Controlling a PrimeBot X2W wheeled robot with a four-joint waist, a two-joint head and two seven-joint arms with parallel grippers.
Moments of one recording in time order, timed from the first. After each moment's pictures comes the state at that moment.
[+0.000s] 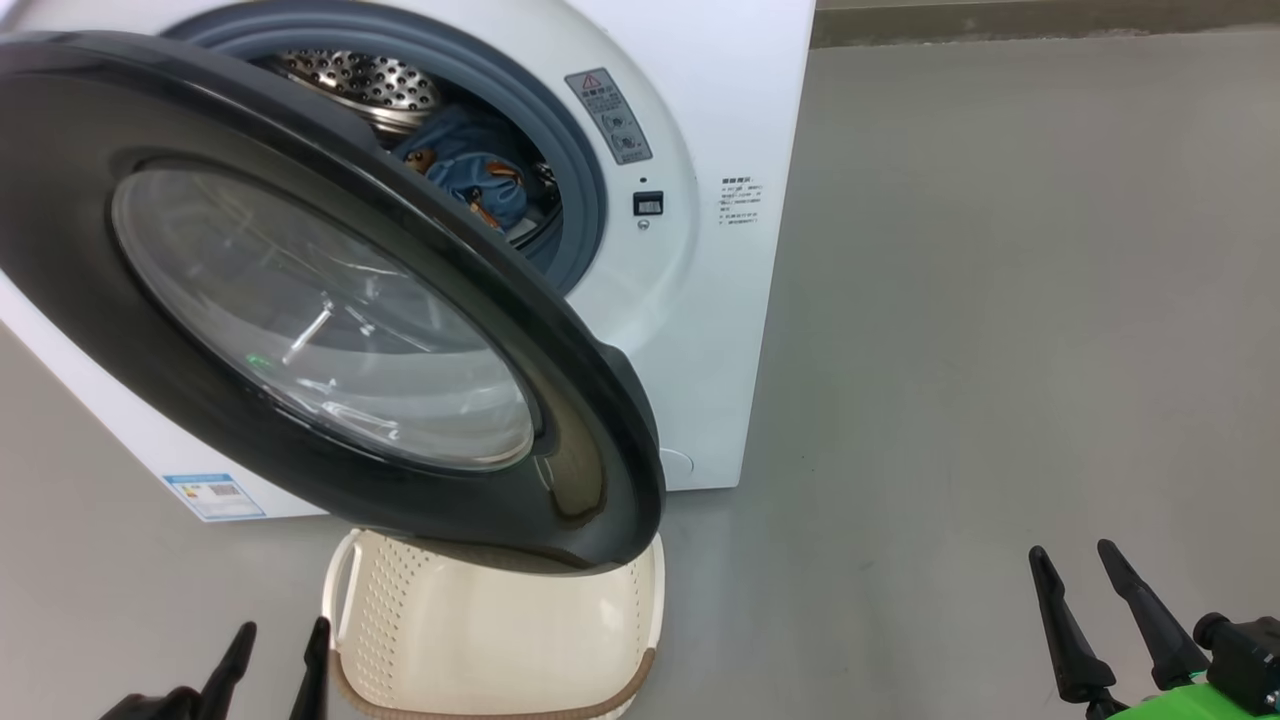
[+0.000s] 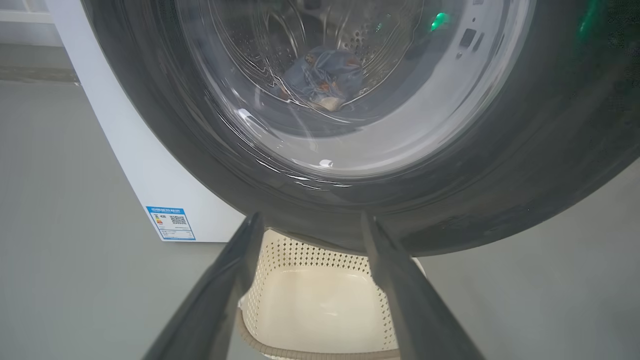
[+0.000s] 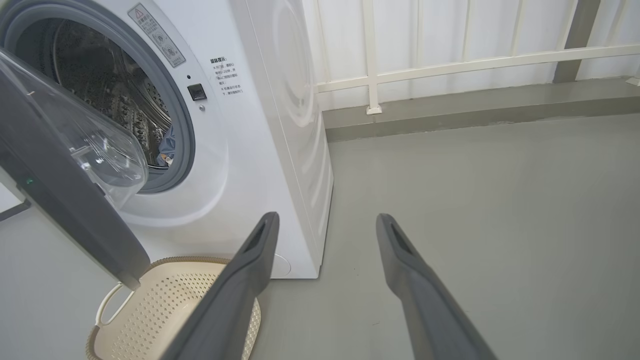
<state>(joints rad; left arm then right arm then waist) 0.04 0.23 -0.14 0.25 -0.45 -0.13 -0.25 0.06 -0.24 0.01 0.17 0.41 0.13 -0.26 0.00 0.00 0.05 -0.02</state>
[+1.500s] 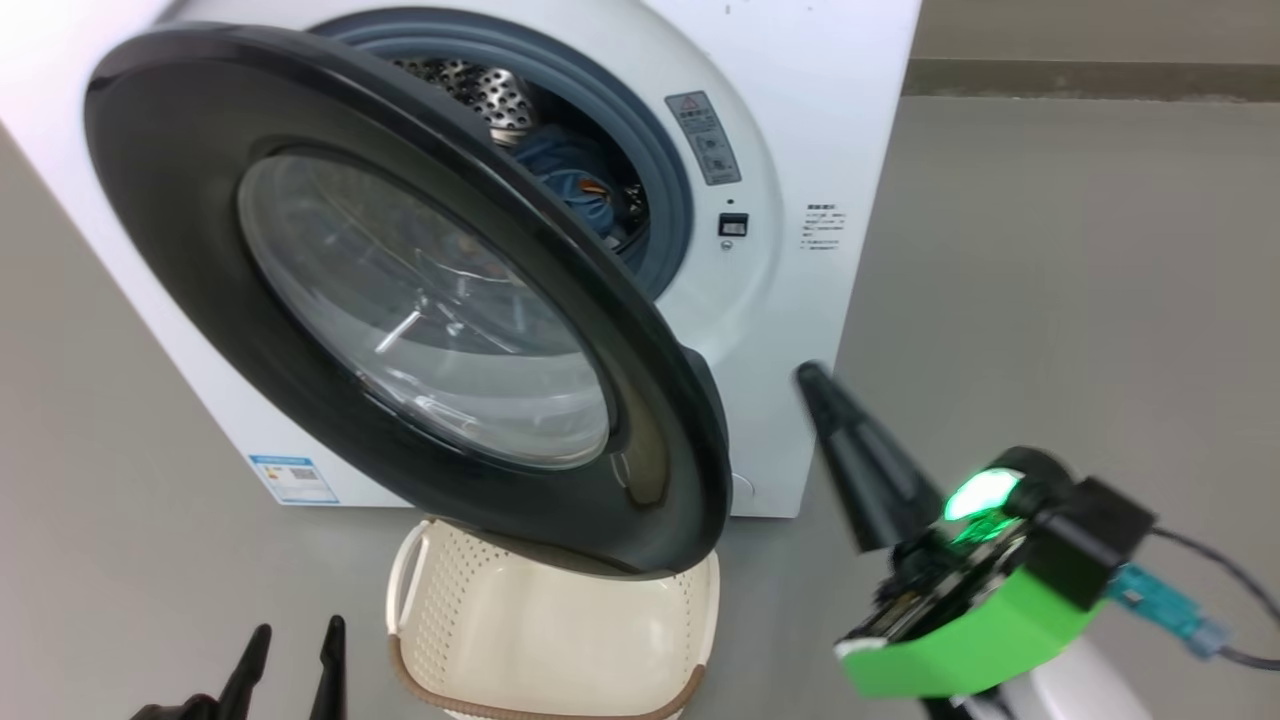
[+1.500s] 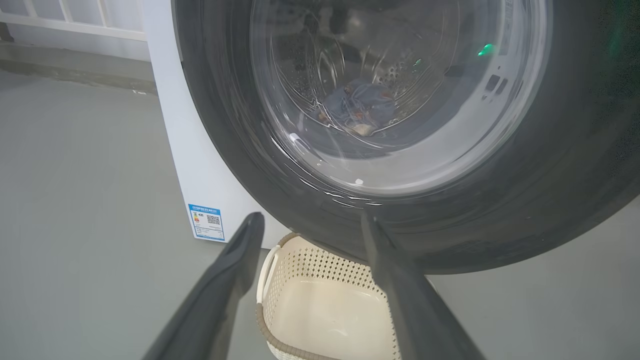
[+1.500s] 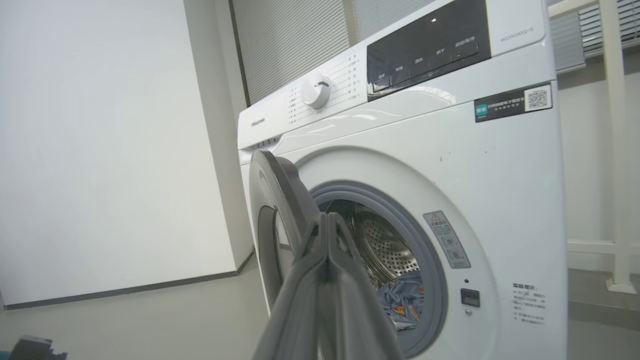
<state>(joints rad) 0.07 0.15 -0.09 0.23 -0.41 -0.13 -0.25 -0.20 -0.15 0.36 -0.13 0.46 0.13 -0.26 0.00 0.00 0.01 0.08</state>
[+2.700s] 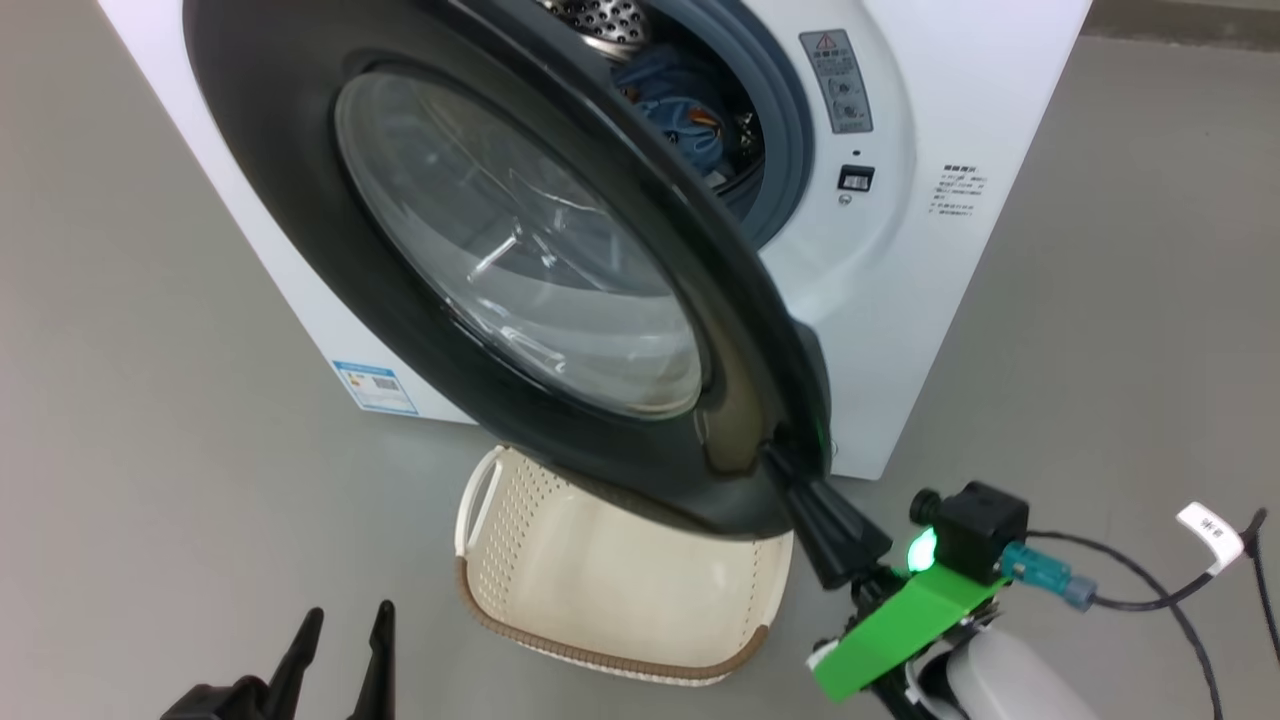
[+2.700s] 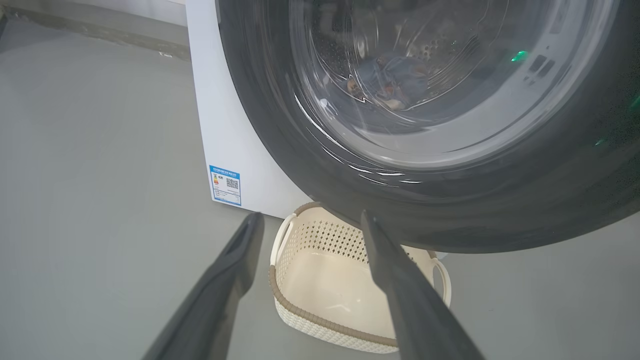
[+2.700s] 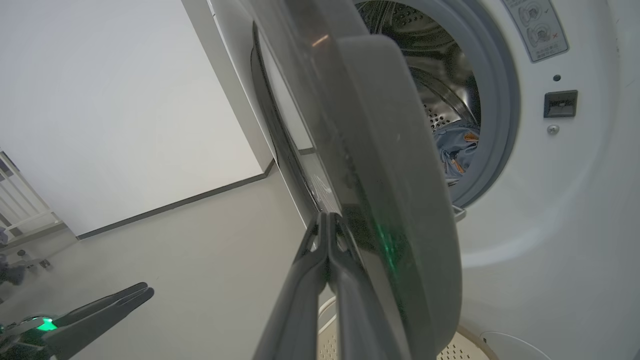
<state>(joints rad) 0.03 0.11 -0.15 0.24 -0.43 -0.13 -0.25 -0.27 -0.14 0.45 0.25 0.51 0.13 -0.26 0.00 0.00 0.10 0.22</state>
